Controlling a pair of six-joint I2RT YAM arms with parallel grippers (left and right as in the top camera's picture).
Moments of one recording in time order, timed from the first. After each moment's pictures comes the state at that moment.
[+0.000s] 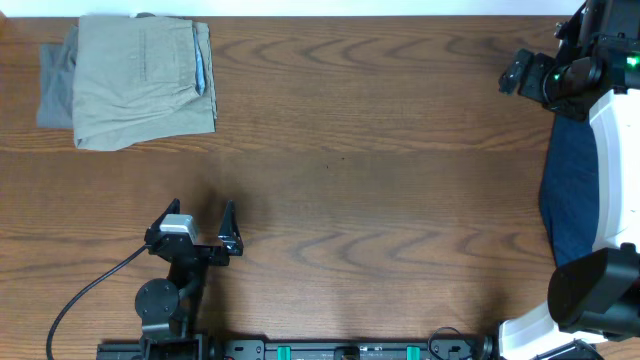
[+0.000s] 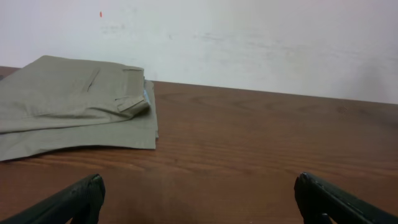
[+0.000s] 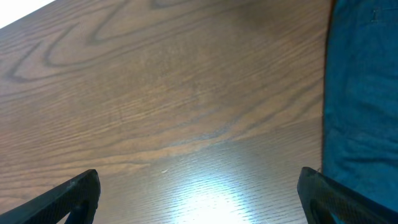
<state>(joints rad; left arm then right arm) 0.06 0.01 0.02 -0.09 0.19 -0.15 -0.16 1.75 1.75 -1.05 -0.13 0.25</state>
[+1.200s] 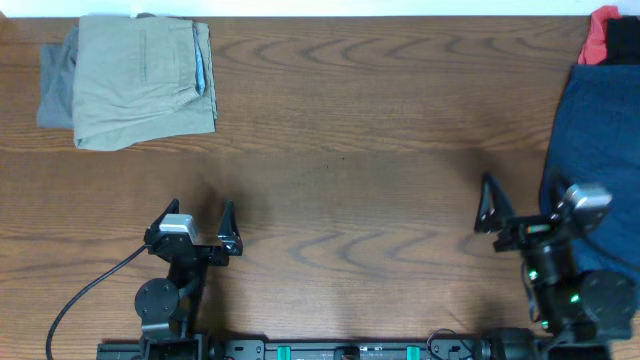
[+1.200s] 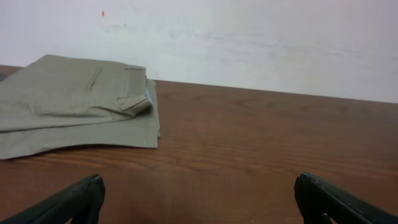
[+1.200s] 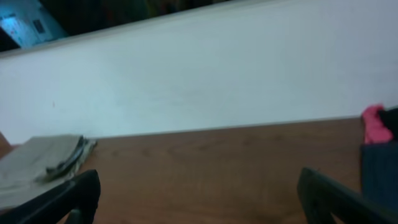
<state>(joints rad) 0.06 0.01 0.02 -0.10 0.18 -0.15 0.02 0.30 0.51 -0.22 -0.14 0.23</state>
